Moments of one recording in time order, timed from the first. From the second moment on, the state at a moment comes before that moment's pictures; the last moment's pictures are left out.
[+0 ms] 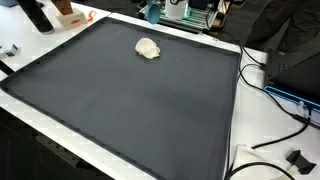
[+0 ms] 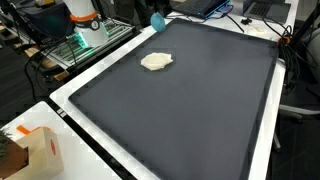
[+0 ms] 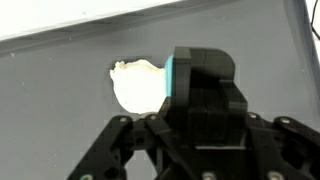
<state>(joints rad) -0.03 -0.03 -0.01 -2.10 0.24 1.78 0.12</state>
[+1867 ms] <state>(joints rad) 0.06 0.16 0.05 -2.12 -0.69 1.76 1.01</state>
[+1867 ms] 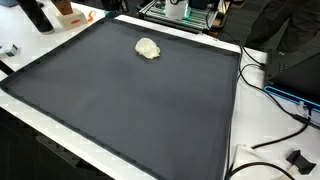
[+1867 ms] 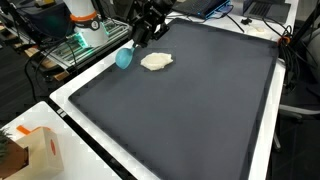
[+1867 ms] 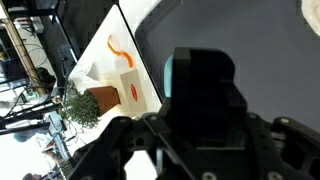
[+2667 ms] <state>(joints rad) 0.08 0.34 0.03 -2.07 -0.79 1.60 1.23</state>
